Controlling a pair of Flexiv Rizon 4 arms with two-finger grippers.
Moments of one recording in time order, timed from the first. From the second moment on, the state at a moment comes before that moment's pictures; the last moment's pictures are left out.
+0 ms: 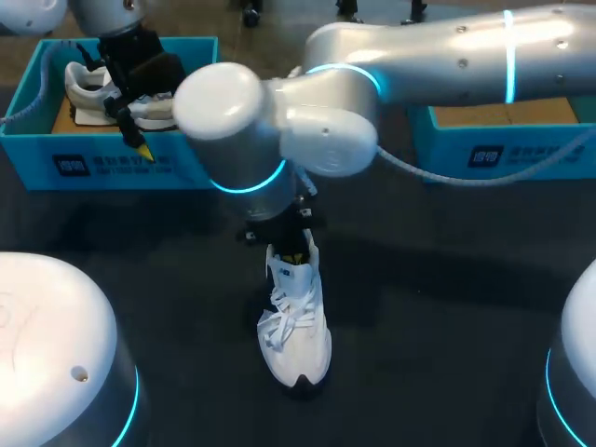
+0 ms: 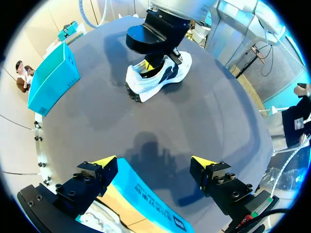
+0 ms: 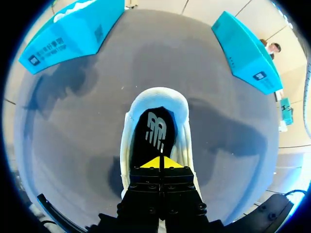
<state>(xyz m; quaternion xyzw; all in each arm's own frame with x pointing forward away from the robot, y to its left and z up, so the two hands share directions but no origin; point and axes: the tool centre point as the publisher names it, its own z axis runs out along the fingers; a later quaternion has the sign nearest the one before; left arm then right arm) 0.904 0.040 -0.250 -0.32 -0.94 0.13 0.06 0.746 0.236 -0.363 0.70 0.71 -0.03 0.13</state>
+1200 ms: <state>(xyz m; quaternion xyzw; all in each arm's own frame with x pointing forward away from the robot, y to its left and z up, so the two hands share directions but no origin) 0.904 0.040 -0.250 -0.32 -0.94 0.13 0.06 0.793 0.225 -0.379 0.65 0.70 -0.09 0.28</state>
